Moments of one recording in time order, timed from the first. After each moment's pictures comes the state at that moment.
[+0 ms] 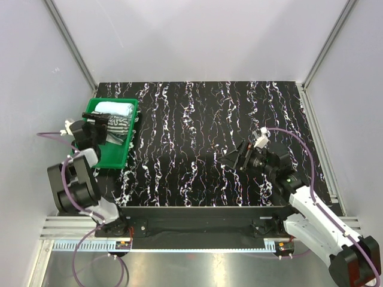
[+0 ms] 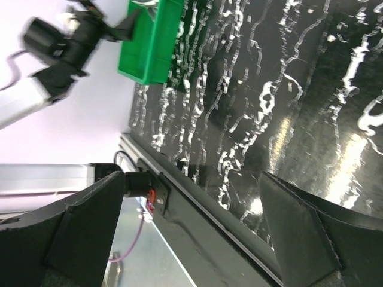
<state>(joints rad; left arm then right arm) 0.40 1.57 0.69 0.48 0.23 -1.10 0.42 0.79 0.47 -0.01 -0.49 0.88</state>
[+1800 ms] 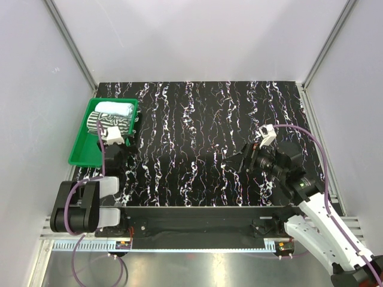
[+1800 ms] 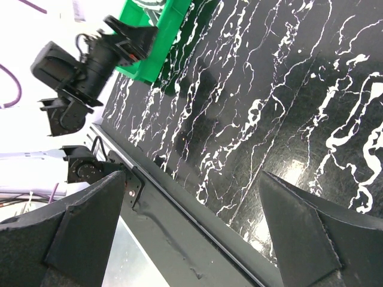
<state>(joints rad) -0.01 1.28 0.23 0.84 -0.22 -0.06 0.44 0.65 0.64 -0.30 -0.43 0.63</state>
